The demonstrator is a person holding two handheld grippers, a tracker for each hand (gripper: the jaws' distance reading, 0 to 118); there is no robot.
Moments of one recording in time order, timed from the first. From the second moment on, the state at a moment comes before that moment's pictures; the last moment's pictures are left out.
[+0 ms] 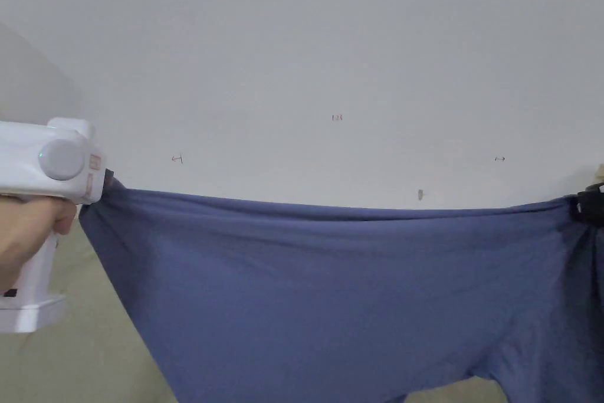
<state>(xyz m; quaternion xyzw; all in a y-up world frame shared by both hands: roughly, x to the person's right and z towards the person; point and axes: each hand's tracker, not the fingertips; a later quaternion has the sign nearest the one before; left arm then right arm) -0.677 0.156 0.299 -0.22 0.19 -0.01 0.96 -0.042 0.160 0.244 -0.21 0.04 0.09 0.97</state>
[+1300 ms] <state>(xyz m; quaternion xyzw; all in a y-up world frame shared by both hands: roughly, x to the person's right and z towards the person) -0.661 -0.026 0.061 -0.29 0.21 -0.02 0.93 -0.060 -0.014 0.010 -0.28 -0.02 0.09 0.96</state>
